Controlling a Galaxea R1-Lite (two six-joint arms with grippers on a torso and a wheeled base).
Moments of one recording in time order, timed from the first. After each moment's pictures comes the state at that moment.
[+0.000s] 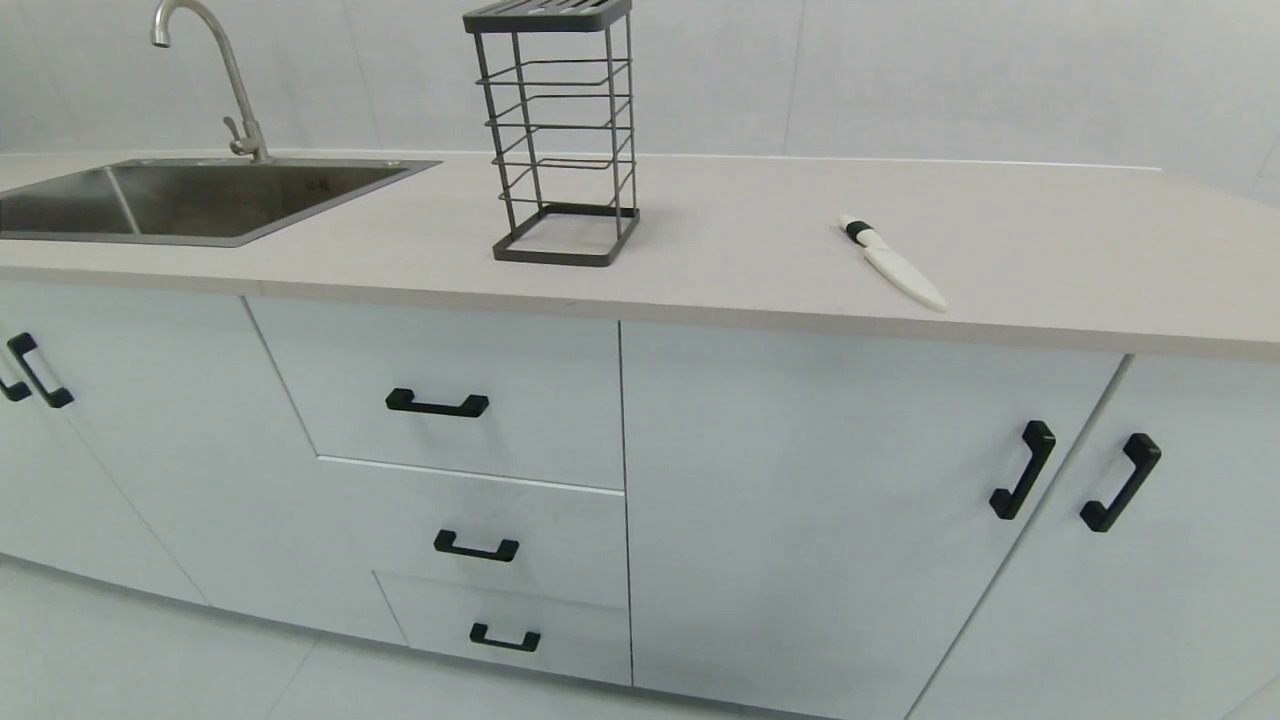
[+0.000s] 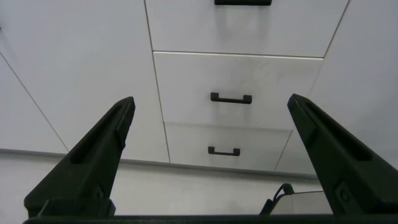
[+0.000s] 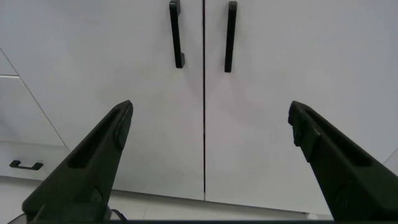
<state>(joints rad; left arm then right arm) 0.00 0.00 0.00 0.00 -0.08 0.01 0.00 0.02 0.00 0.01 -0.01 0.01</state>
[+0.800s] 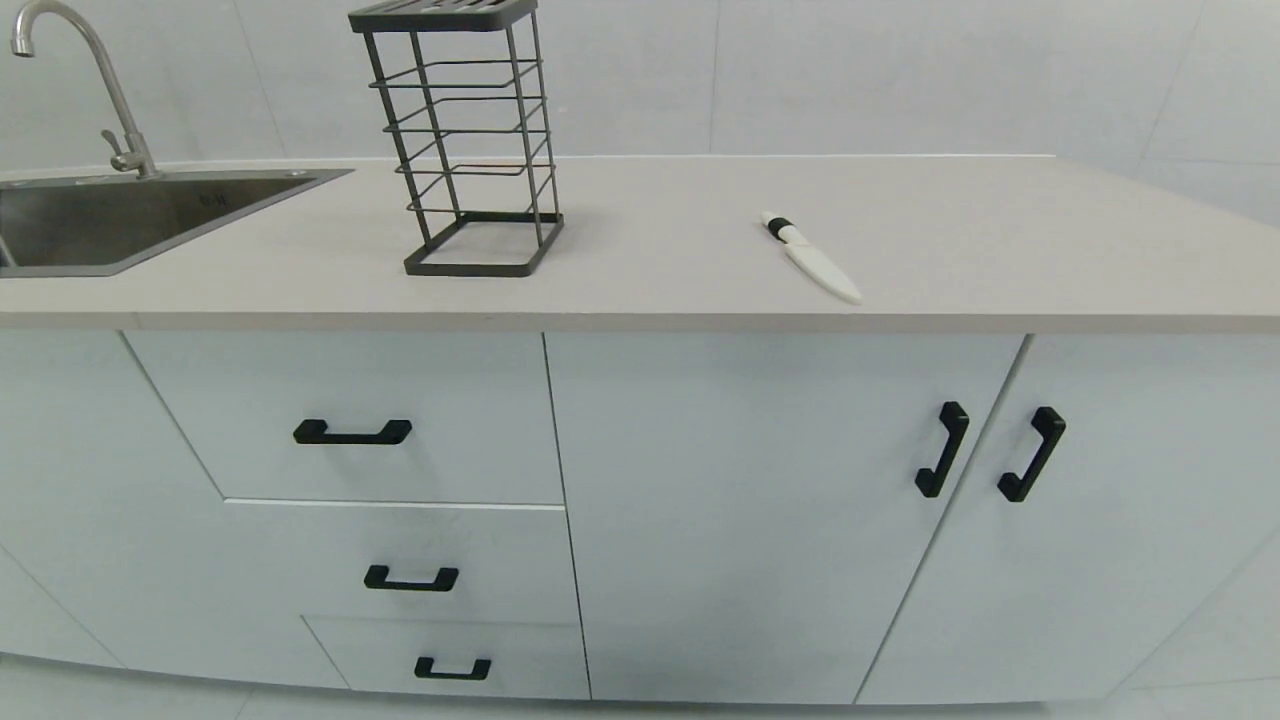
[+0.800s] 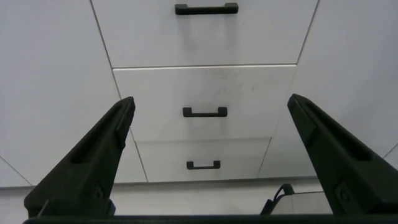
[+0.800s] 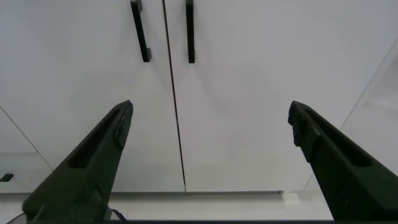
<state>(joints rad) 0.00 0.00 0.00 0.00 -0.07 0.01 0.00 0.02 0.00 0.01 -0.01 0.01</state>
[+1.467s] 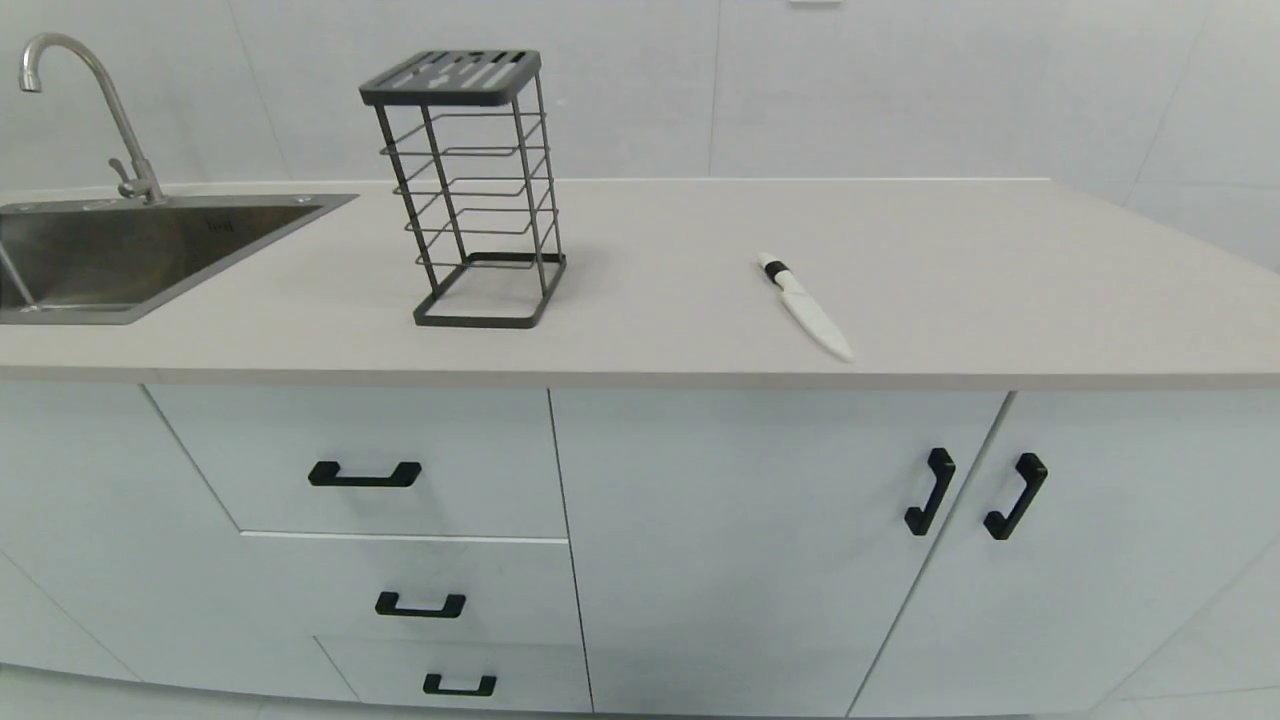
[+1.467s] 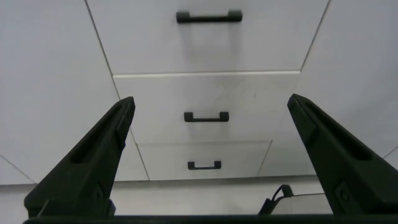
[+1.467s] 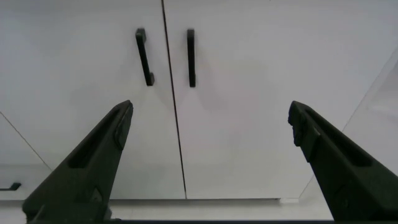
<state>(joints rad) 0.00 0.00 0.00 0.00 -0.07 0.01 0.00 0.02 -0.01 0.01 -0.01 0.01</state>
